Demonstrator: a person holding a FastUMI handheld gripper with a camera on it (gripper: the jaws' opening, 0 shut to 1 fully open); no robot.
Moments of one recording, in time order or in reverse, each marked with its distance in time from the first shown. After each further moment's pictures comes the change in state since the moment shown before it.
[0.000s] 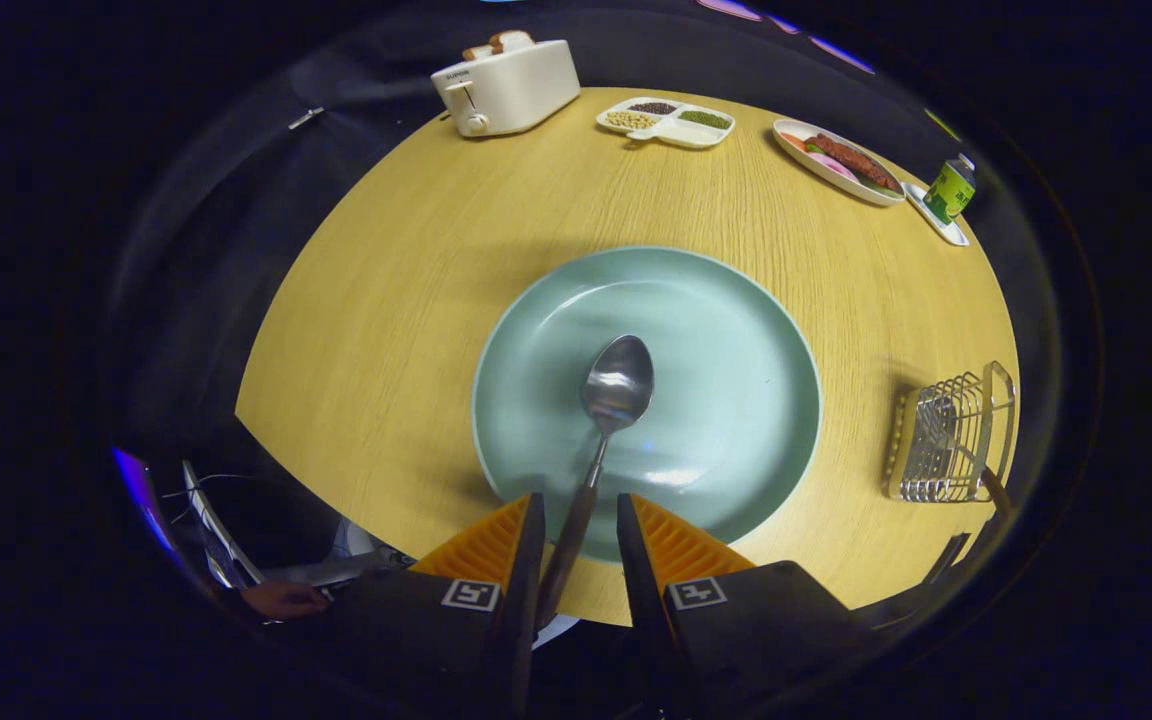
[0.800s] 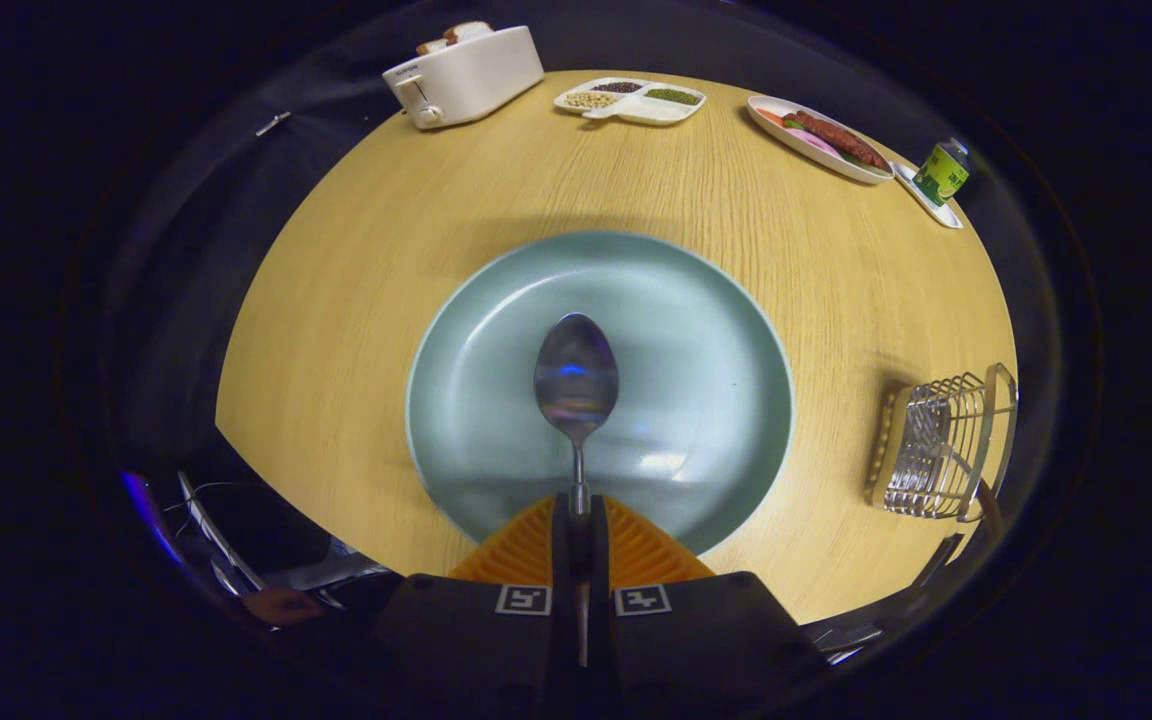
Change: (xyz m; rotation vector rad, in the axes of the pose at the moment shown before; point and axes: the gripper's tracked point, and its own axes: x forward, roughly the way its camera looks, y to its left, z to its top) arm -0.015 -0.032 0.013 0.012 0.015 0.008
